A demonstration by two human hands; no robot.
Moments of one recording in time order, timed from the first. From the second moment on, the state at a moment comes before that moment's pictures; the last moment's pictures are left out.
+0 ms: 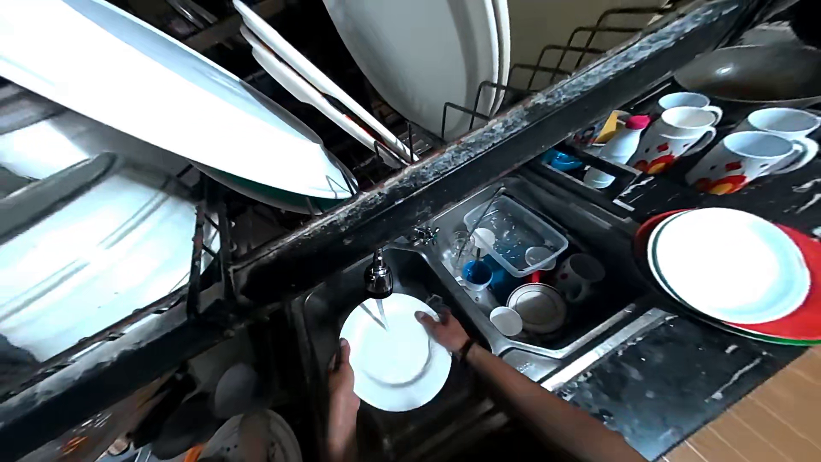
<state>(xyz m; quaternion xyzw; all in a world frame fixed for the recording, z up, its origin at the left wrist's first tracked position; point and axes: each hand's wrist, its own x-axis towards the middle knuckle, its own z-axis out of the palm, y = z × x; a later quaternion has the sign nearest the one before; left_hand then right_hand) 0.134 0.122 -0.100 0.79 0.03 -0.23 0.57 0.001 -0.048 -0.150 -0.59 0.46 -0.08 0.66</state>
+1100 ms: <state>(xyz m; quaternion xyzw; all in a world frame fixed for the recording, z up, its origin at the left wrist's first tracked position) 0.136 0.062 -0.165 0.81 -0.51 -0.17 0.24 0.018 -0.012 -0.139 -0.33 0.40 -0.21 0.83</state>
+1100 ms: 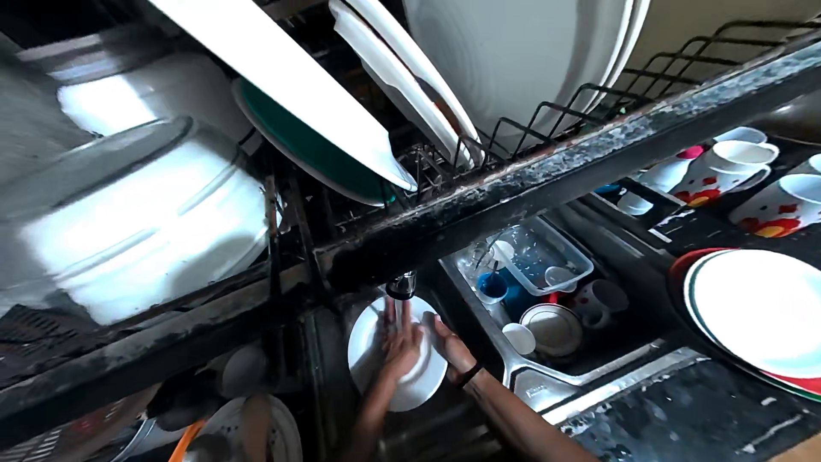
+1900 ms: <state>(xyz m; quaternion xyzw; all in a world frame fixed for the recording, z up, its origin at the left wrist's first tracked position) 0.096 0.076 -0.132 0.75 -0.52 -0.23 0.35 0.022 -0.021 -0.147 -0.26 0.37 -0.23 0.86</state>
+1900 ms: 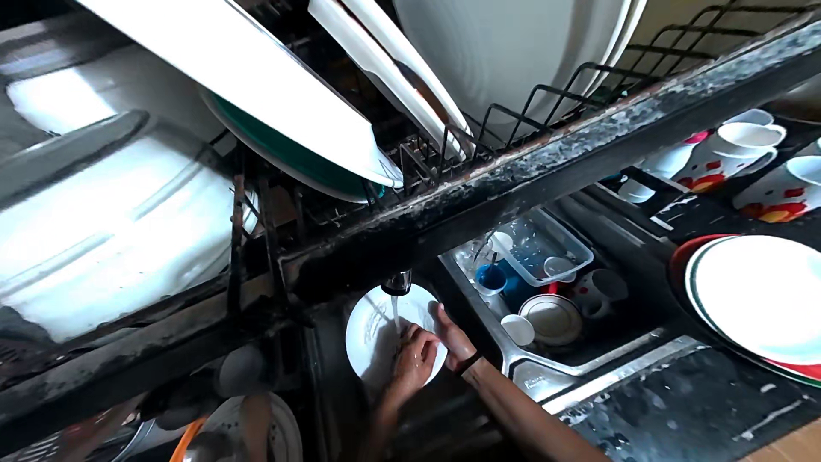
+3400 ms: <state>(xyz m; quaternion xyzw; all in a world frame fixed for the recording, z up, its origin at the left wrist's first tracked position) 0.202 0.115 -0.105 0.92 -0.18 -0.13 0.33 0.012 -0.025 -0.155 -0.33 0.48 -0.25 0.77</state>
